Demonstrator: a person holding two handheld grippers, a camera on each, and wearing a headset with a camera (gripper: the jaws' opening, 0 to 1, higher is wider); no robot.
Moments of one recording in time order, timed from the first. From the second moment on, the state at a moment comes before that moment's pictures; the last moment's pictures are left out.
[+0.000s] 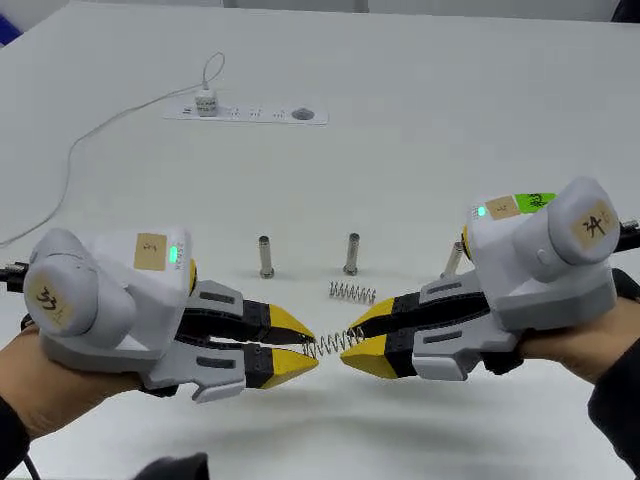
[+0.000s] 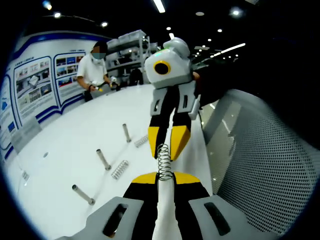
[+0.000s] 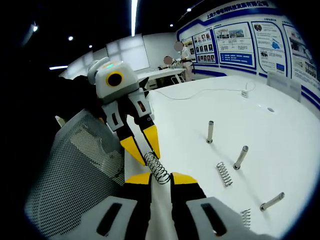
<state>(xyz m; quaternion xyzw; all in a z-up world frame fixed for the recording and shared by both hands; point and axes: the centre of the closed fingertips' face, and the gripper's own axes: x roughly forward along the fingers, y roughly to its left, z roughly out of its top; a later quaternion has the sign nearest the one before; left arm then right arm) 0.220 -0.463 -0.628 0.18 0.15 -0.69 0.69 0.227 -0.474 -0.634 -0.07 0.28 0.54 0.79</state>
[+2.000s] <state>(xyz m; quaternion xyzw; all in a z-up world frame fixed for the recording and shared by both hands) 0.239 -0.452 -0.627 0.13 0.16 -0.65 0.73 0.243 -0.431 -0.594 -0.11 0.22 0.55 0.80</state>
